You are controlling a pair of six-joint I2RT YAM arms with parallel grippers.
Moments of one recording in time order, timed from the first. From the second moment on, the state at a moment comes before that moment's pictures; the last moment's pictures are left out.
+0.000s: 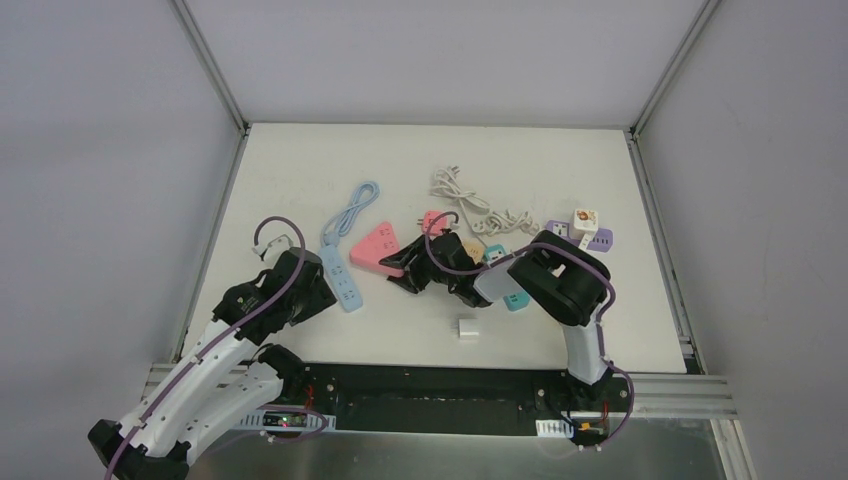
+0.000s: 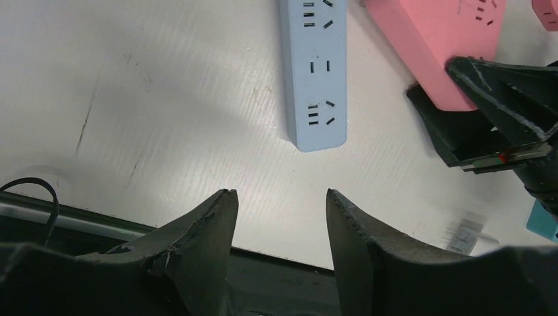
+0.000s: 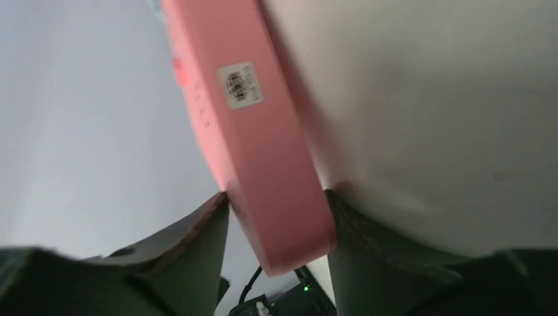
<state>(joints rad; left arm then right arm) -0.56 0.66 0.69 -1.03 -0.35 -0.97 0.90 2.00 0.83 0.74 -0.14 1.67</state>
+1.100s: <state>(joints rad) -0.56 0.63 0.74 -1.05 -0.34 -0.86 0.86 1.47 1.03 -0.14 0.25 0.93</state>
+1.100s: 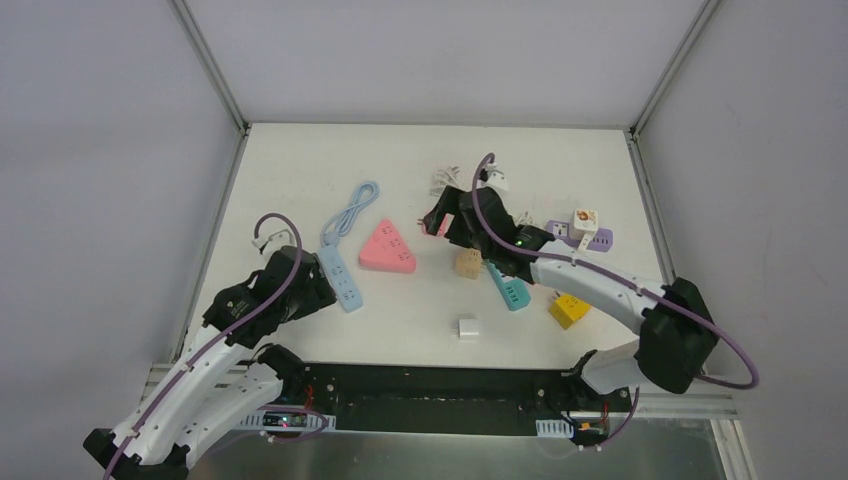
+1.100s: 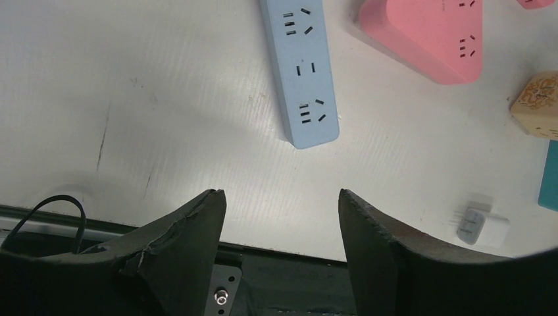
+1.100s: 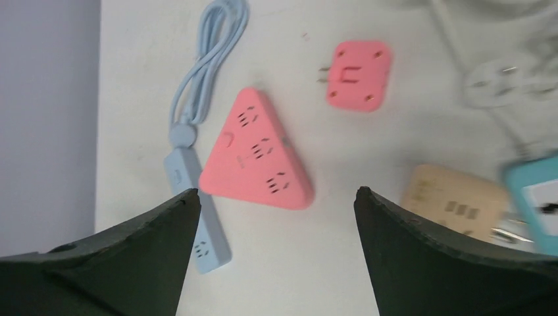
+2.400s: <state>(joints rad) -0.56 0.94 0.80 -0.73 -0.21 -0.67 -0.04 1.34 0.95 -0.46 0.27 0.56</state>
